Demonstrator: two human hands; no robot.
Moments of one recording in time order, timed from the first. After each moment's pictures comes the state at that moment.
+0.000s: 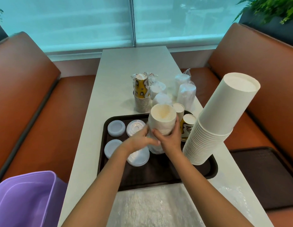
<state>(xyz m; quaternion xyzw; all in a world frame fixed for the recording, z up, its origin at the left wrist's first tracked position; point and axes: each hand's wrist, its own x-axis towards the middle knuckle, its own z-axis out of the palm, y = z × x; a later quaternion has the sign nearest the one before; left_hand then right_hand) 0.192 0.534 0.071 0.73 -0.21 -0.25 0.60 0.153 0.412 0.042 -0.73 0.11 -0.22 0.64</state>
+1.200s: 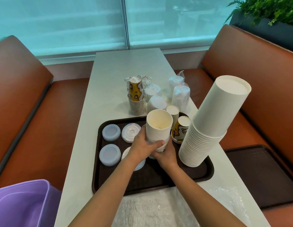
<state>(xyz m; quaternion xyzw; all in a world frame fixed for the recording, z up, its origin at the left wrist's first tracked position) 0.183 0.512 0.044 0.80 -0.15 -0.15 0.57 0.132 0.405 -0.009 -0.77 0.18 -0.09 0.61</state>
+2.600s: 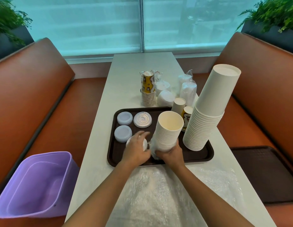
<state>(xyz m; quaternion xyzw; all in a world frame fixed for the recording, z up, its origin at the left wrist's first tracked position) 0.103 0.575 0.030 0.93 -0.16 -0.06 0.33 0.060 0.423 -0.006 -0.78 0.16 -0.09 0.60</state>
